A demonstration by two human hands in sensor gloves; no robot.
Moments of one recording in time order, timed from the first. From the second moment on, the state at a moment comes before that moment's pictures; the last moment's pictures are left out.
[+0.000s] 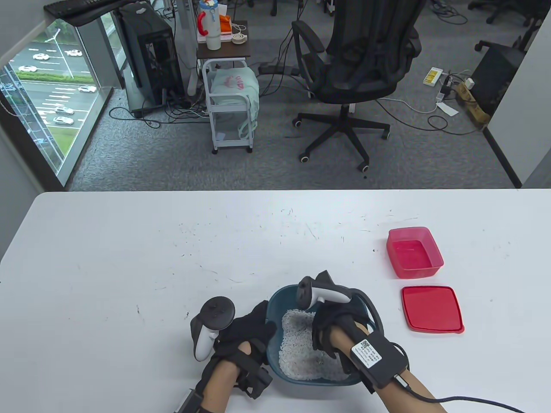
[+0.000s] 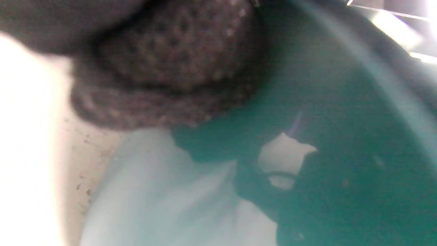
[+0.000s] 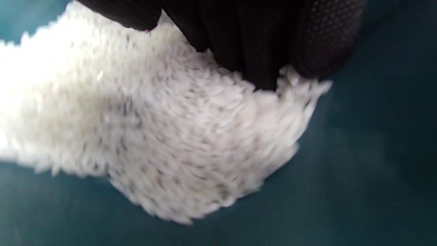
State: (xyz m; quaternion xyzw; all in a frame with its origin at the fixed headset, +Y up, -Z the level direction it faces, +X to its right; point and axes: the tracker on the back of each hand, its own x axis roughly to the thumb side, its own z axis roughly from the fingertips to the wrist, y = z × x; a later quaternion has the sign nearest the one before) left_hand -0.130 -0.789 -0.333 -0.17 -0.08 0.54 0.82; right_hand 0.082 -0.749 -0.359 -0.08 -0.43 -0.89 0.08
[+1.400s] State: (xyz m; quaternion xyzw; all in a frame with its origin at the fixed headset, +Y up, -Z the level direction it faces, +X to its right) left_hand -0.131 -0.789 -0.333 -0.18 -0.08 0.55 0.81; right_hand 0.074 -0.757 -0.342 -0.16 -0.52 -0.84 -0.02
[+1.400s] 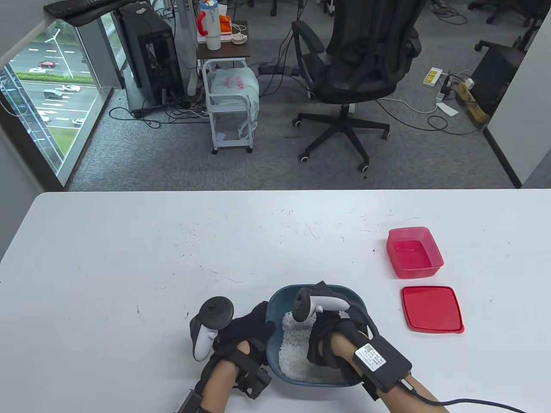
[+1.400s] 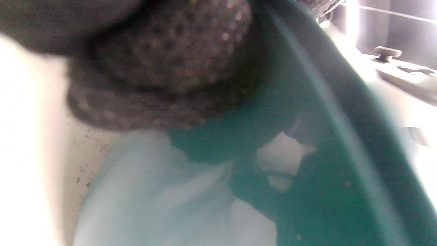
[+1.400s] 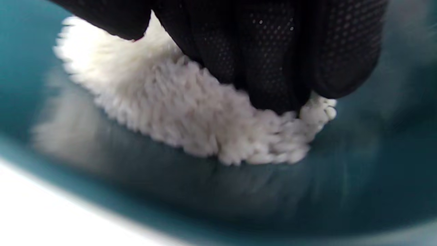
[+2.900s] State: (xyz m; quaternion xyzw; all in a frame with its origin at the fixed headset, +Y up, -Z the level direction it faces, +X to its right) left_hand -0.131 -0.788 -0.333 -0.18 -0.09 0.54 0.82; right_hand 0.058 -0.761 -0.347 -0.25 -0.57 -0.73 -0.27
